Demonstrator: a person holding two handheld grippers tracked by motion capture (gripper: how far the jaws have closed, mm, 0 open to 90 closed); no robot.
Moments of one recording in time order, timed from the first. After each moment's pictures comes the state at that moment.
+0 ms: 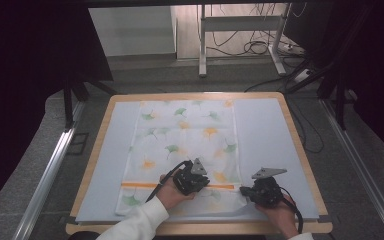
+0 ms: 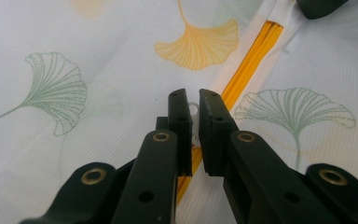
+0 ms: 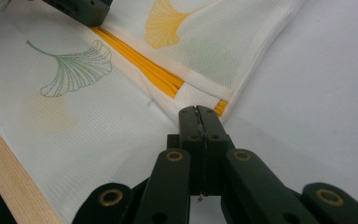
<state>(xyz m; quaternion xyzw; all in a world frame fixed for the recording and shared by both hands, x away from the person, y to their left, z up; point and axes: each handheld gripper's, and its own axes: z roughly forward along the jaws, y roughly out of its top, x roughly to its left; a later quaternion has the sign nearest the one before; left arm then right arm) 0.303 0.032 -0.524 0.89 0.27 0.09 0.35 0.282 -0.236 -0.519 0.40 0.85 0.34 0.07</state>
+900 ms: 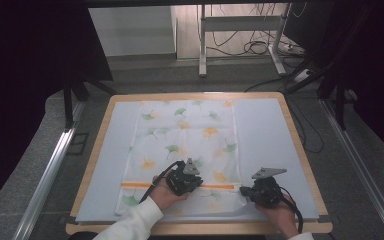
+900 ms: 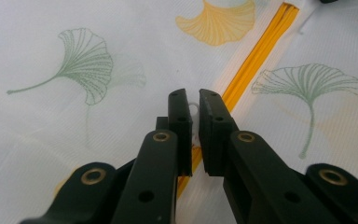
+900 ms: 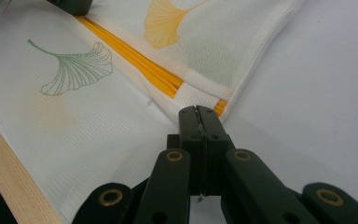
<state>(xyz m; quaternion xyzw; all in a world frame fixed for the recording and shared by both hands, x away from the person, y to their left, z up) 0.300 0.052 -0.525 0.89 0.29 0.09 0.34 0.282 -0.236 -0.519 0.40 0.85 0.34 0.07</state>
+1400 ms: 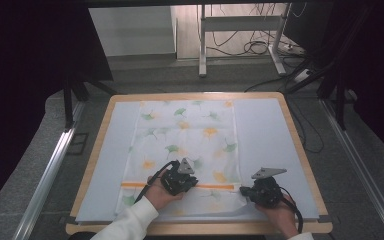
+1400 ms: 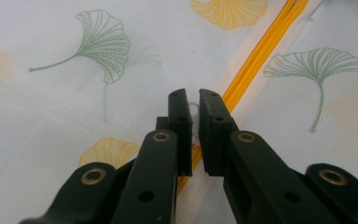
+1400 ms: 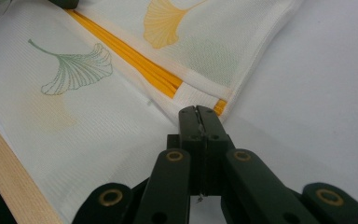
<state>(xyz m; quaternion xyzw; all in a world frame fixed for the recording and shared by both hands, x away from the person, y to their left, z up) 0.299 0.065 -0.525 0.89 0.30 0.08 0.34 0.282 -0.236 -0.519 0.40 0.85 0.34 0.07</state>
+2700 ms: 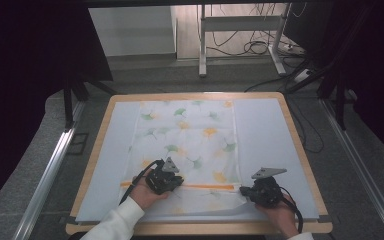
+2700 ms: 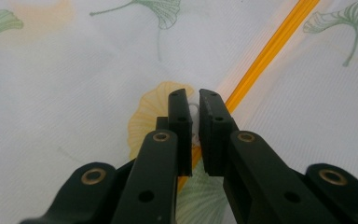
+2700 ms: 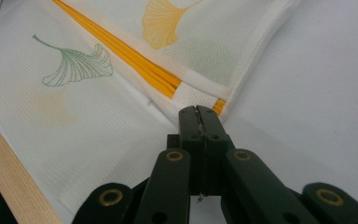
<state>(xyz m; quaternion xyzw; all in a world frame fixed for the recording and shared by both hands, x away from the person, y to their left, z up) 0.297 0.107 -0.524 0.89 0.32 0.08 0.32 0.282 -0.236 -0.519 0.40 0.85 0.34 0.07</state>
